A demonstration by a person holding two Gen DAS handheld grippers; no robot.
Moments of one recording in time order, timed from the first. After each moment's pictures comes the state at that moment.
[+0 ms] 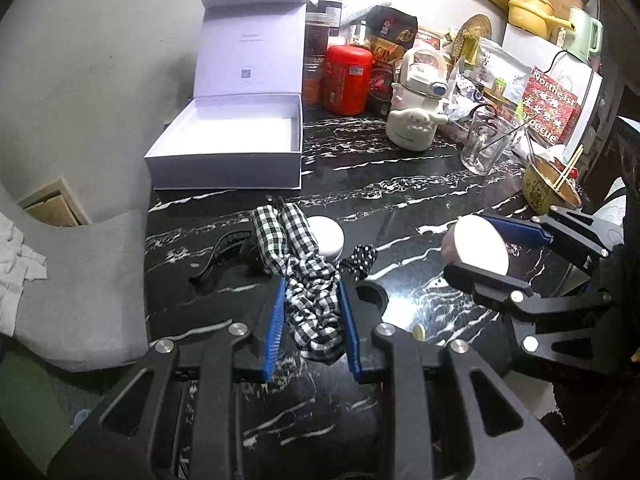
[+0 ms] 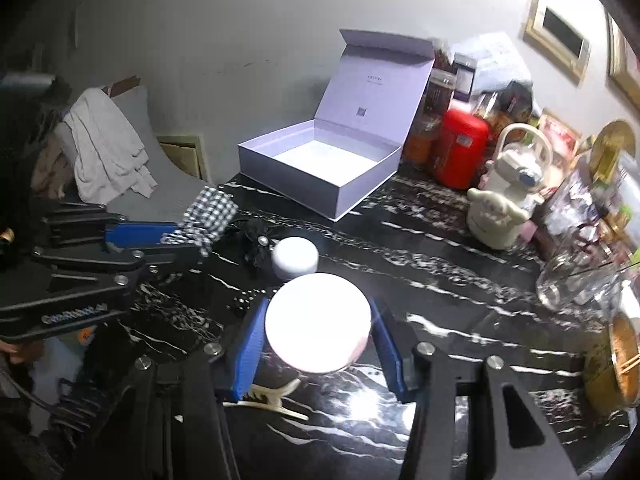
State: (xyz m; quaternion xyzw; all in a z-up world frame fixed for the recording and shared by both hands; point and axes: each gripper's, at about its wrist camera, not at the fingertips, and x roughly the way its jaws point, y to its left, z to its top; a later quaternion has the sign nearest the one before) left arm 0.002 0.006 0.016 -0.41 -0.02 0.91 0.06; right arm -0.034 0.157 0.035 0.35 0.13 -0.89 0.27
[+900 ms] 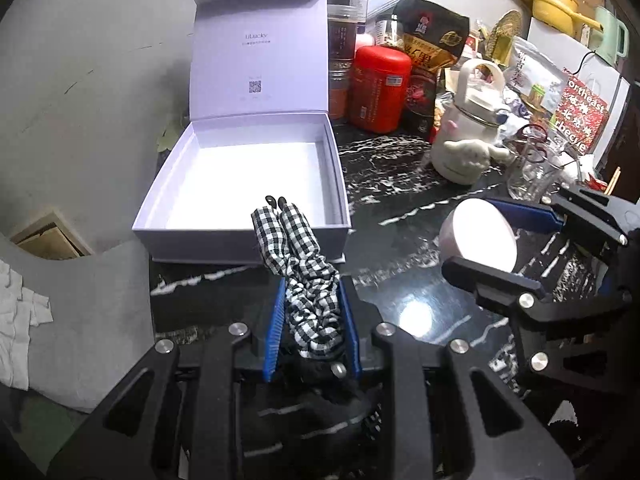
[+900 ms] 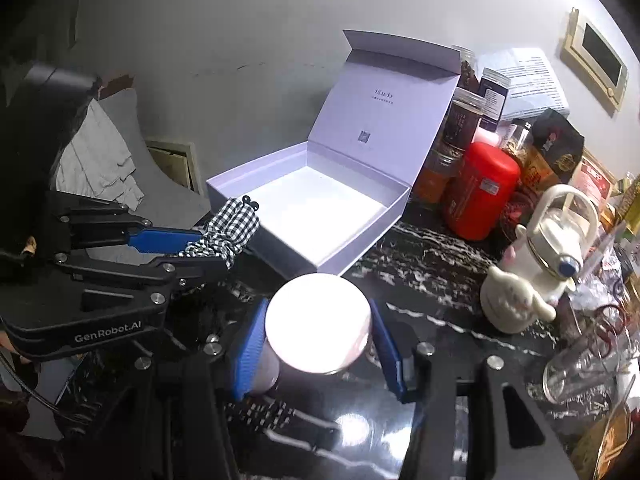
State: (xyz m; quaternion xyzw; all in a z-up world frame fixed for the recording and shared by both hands) left arm -0.127 -0.020 0.018 -0.43 0.01 0.90 0.05; right arm -0.158 0.111 0.046 0.34 0.15 -0.88 0.28
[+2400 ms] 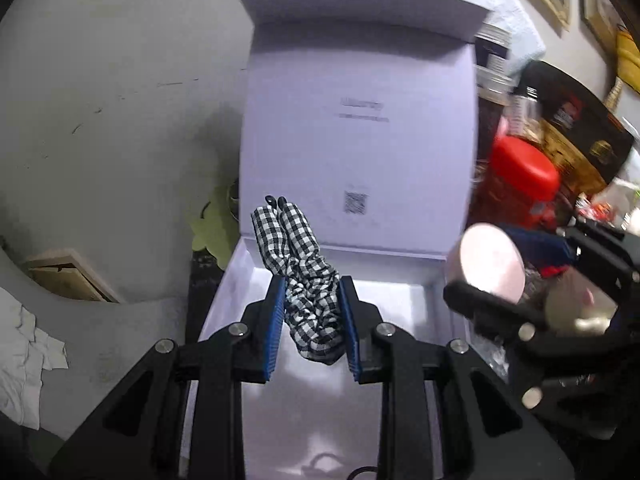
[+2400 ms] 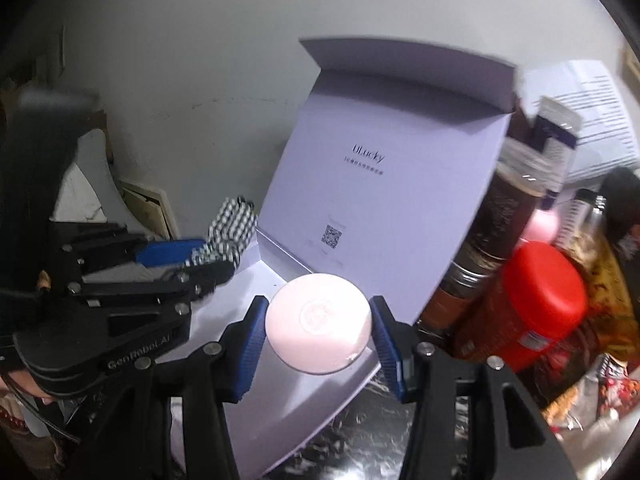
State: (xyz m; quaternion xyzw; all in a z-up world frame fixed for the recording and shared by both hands) left arm -0.327 -0.088 0.034 -0.39 -0.02 0.92 -0.06; right arm -0.380 0.043 0.053 0.32 0.14 -0.88 0.31
